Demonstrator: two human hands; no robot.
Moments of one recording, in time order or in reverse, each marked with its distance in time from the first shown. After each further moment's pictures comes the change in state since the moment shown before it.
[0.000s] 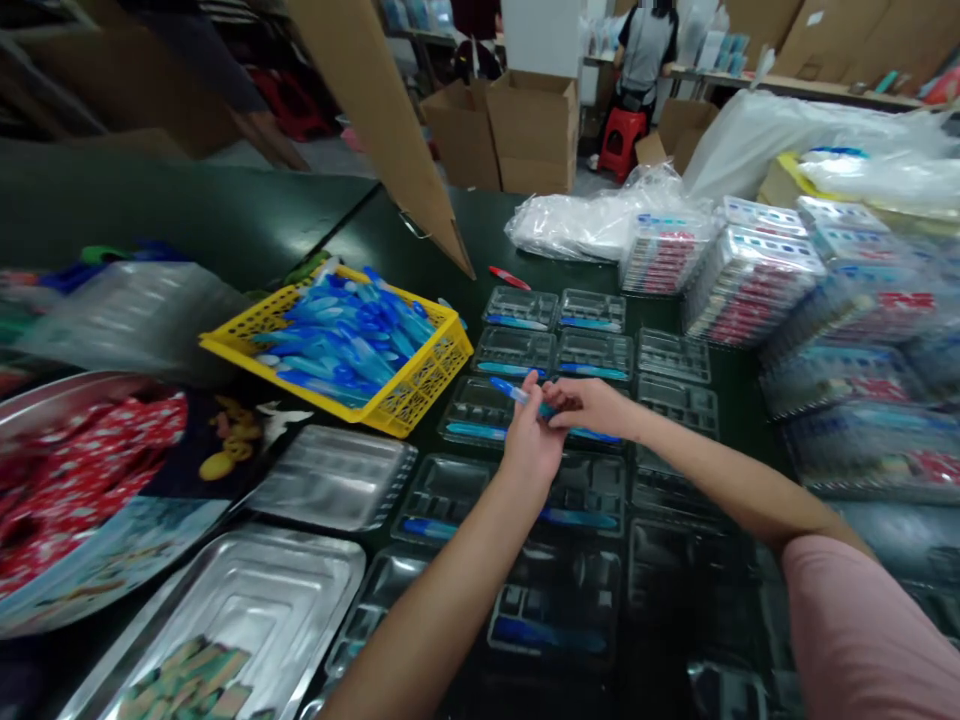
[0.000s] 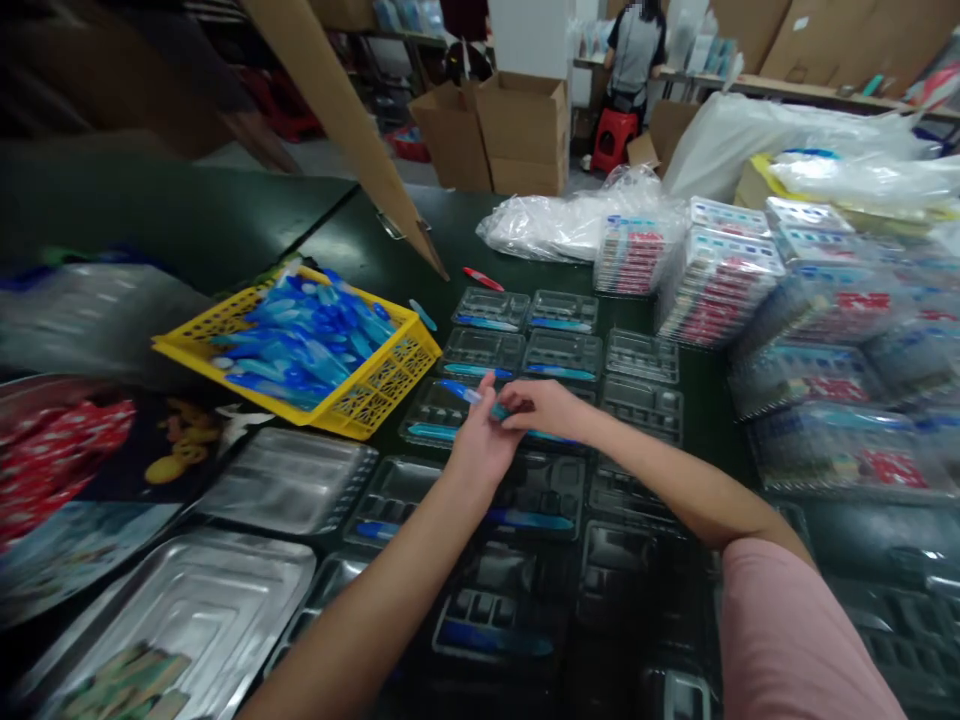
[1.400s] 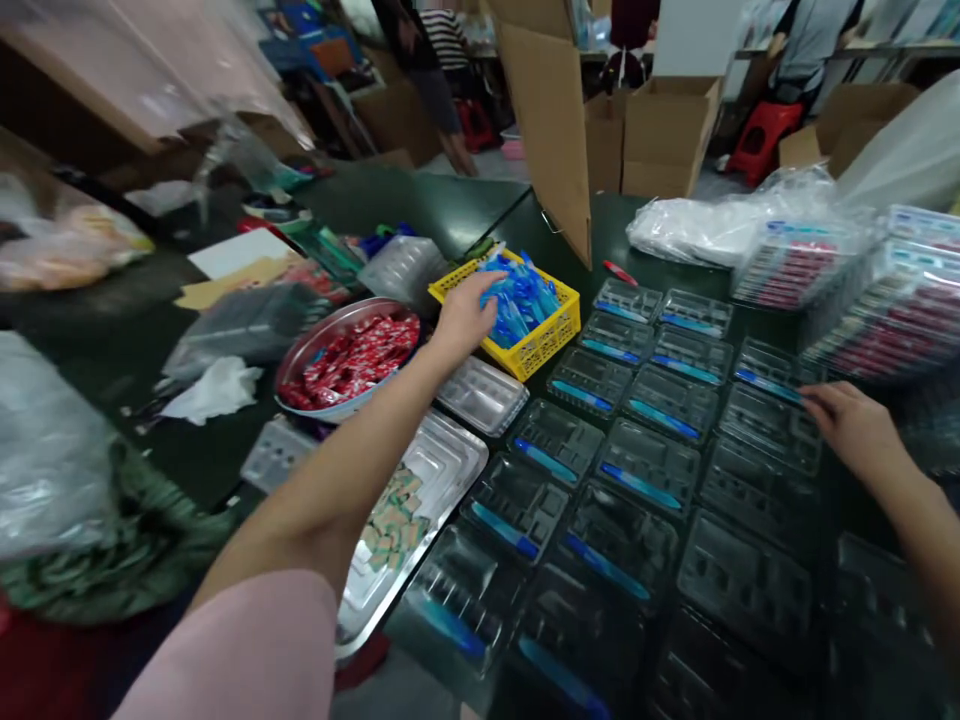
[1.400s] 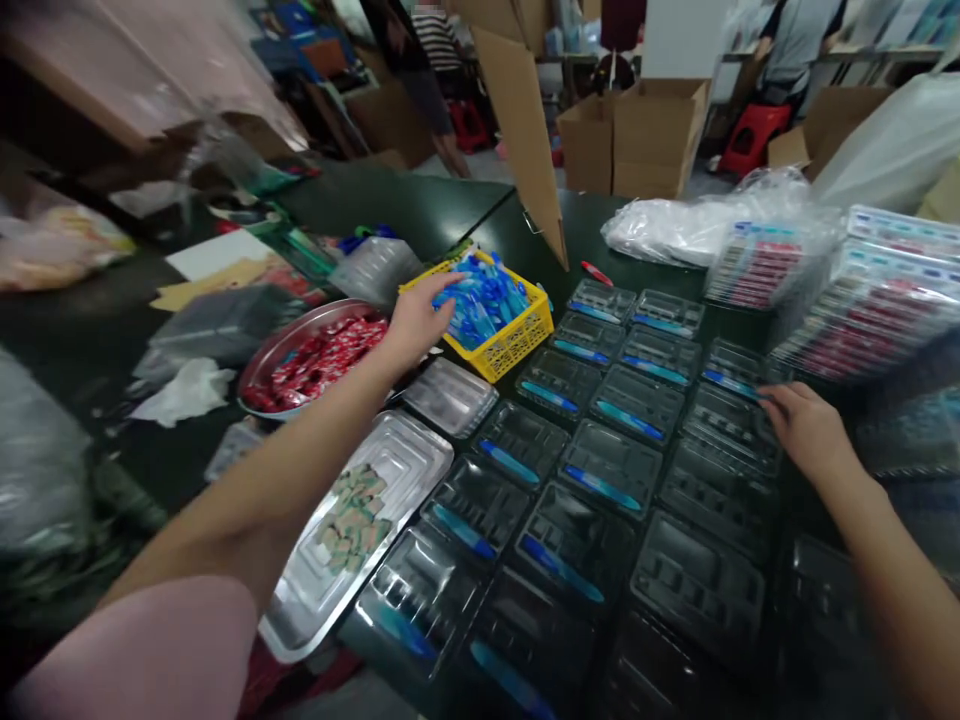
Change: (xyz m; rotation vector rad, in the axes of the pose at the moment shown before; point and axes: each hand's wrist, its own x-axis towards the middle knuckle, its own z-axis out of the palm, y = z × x) left_hand -0.020 0.246 -0.047 1.640 -0.025 0.997; right_hand -0.162 0.038 -0.135 -1.080 0.442 0.161
